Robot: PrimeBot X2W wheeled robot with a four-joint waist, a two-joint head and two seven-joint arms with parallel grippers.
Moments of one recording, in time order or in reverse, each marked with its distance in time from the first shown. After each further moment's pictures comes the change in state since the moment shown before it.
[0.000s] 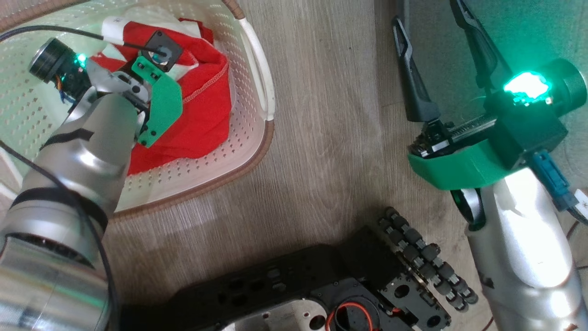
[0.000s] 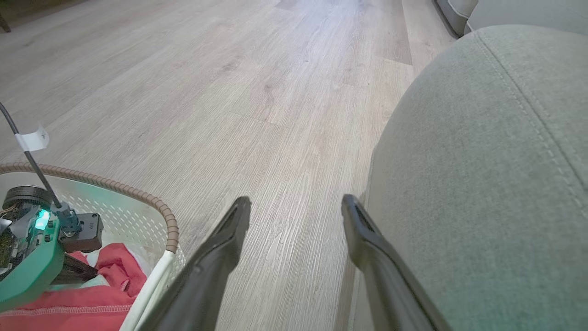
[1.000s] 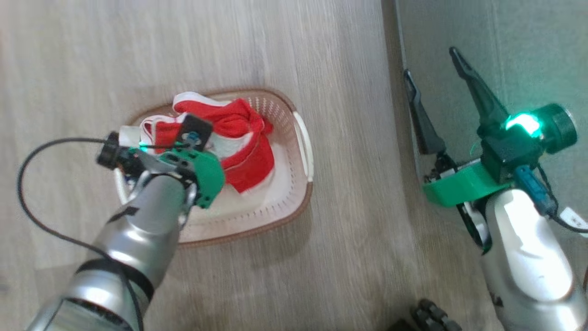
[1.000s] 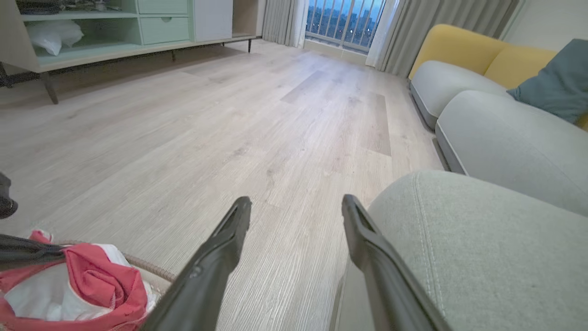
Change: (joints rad) left arm 0.278 -0.080 0.074 -0.068 -0.174 0.105 -0.300; right arm 0.084 -0.062 -0.027 0.137 -0.017 0.000 0.000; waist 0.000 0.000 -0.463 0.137
